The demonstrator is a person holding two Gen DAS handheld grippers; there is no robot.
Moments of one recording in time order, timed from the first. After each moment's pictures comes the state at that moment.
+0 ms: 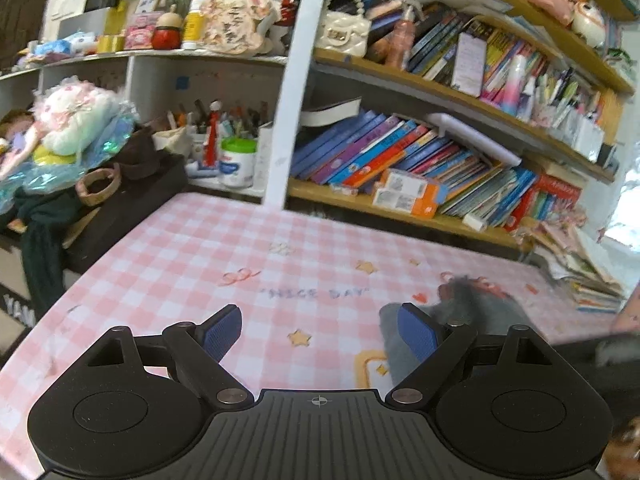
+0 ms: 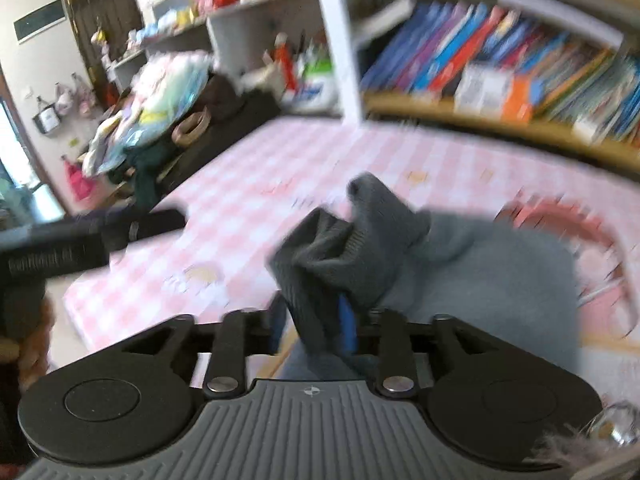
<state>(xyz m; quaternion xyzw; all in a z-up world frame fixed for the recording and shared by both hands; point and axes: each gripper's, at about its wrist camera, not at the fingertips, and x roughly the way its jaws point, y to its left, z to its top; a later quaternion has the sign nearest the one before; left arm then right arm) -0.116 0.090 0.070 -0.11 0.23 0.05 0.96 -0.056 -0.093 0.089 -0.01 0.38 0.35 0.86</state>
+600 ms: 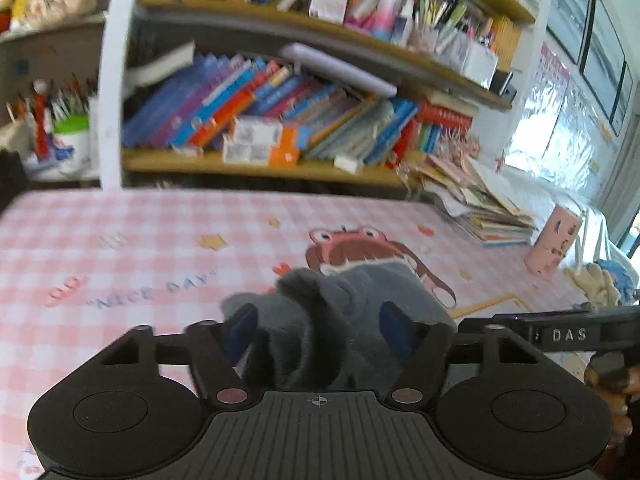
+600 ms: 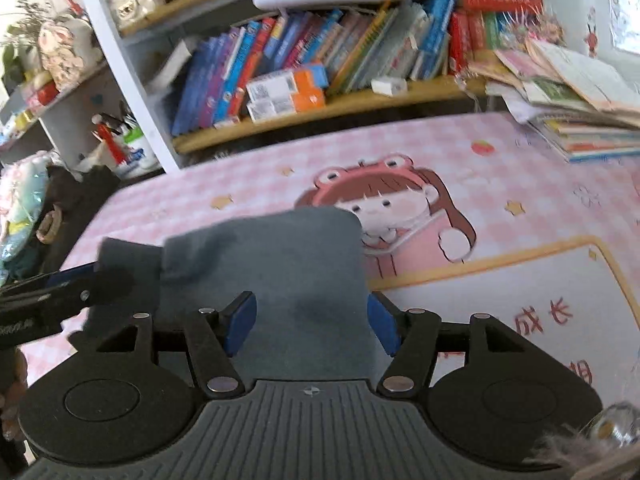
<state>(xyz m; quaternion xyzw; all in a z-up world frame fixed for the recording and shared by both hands) -0.024 0.021 0.045 -0.08 0.31 -0.15 0.94 -0.044 -0.216 0.075 0.10 0.38 0.11 0.91</state>
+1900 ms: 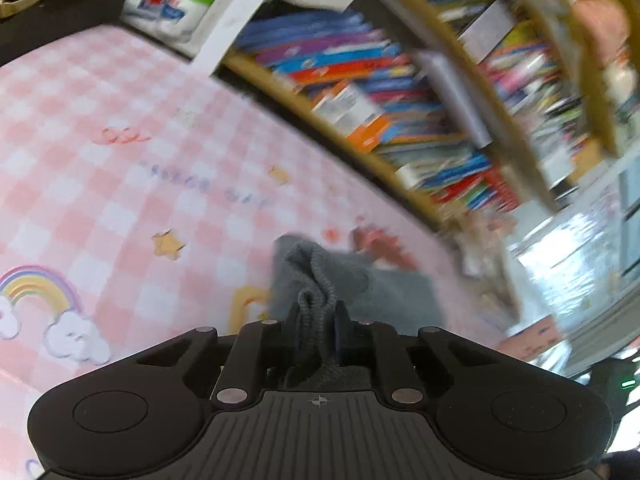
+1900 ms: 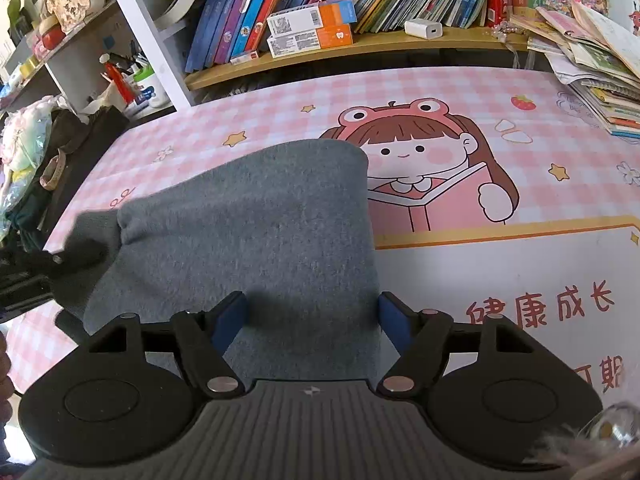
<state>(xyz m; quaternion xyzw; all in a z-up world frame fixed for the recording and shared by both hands) -0.037 0.091 0.000 -0.32 0.36 -0.07 0.87 -0.021 -0.195 0.043 0.07 0.44 0.15 0.88</state>
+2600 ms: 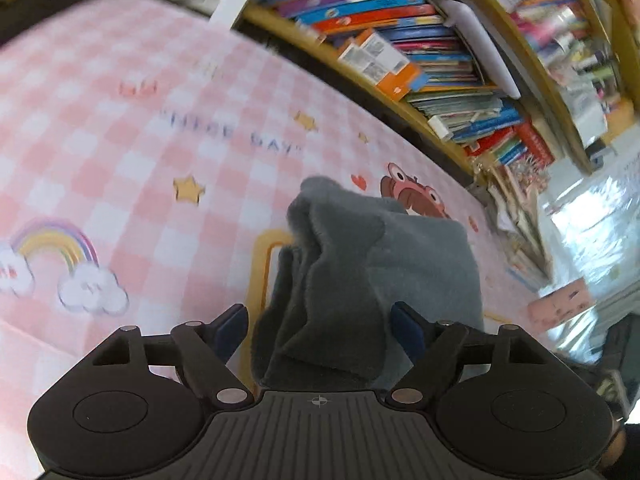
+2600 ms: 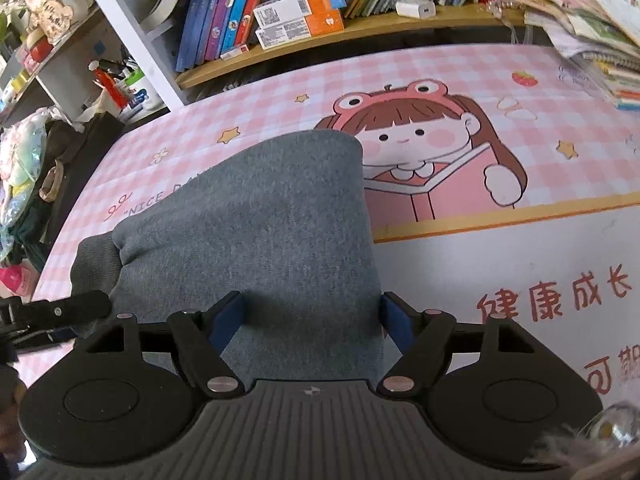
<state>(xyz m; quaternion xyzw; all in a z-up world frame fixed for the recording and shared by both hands) -0.035 0.085 -0.004 -0.31 0.42 -0.07 0.85 -0.007 -0.202 0.032 0.11 0.46 0.15 0.87</state>
